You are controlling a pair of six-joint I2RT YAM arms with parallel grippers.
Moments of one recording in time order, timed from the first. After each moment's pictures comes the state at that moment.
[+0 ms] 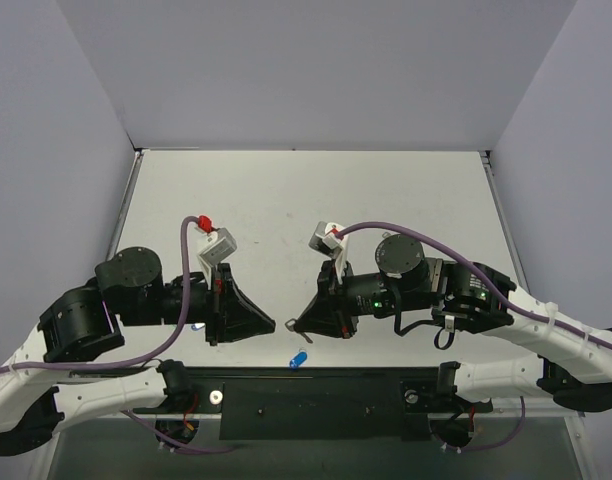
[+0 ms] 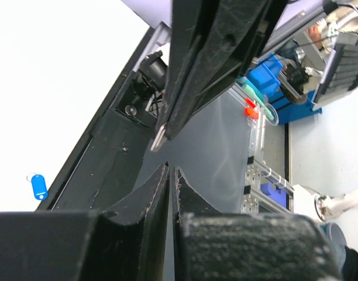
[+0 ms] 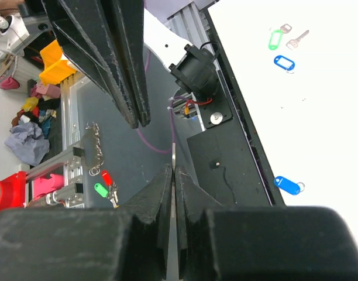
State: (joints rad) left arm -1.10 0.80 1.36 -0.80 0.35 -0.60; right arm 1.25 1.11 1.43 -0.69 -0.26 0.42
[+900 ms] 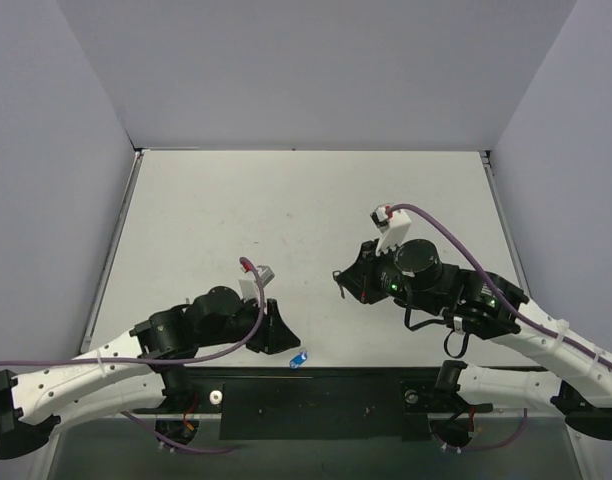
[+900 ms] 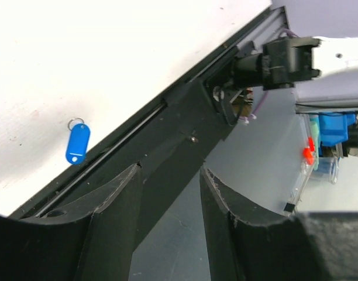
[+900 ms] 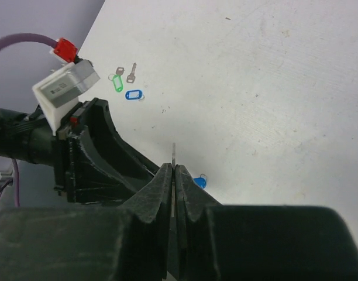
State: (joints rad) left arm -1.11 0.71 0.66 -0.46 0.10 -0.88; right arm 1.08 0.97 1.20 -0.71 0.21 0.60
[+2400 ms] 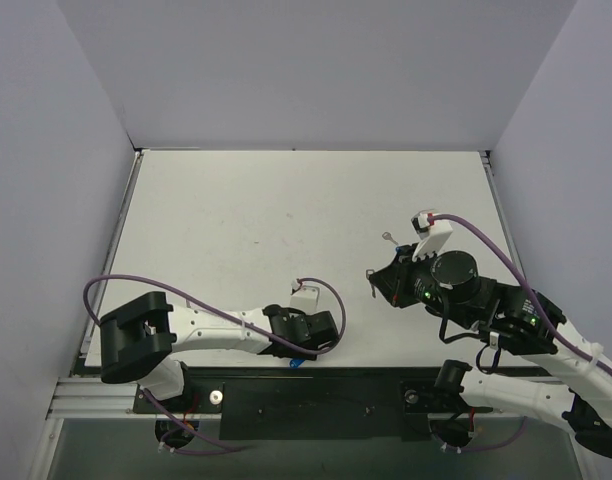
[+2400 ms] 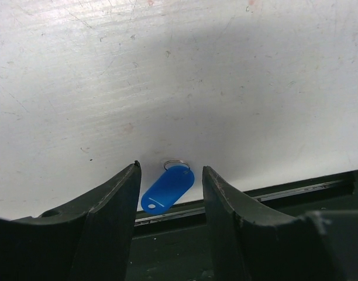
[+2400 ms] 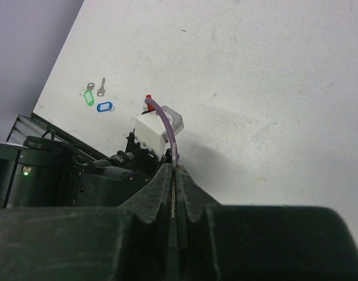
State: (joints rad) left arm -1.32 1.56 0.90 -0.61 -0.39 -1.11; right arm 1.02 0.79 1.15 -0.83 0.31 0.60
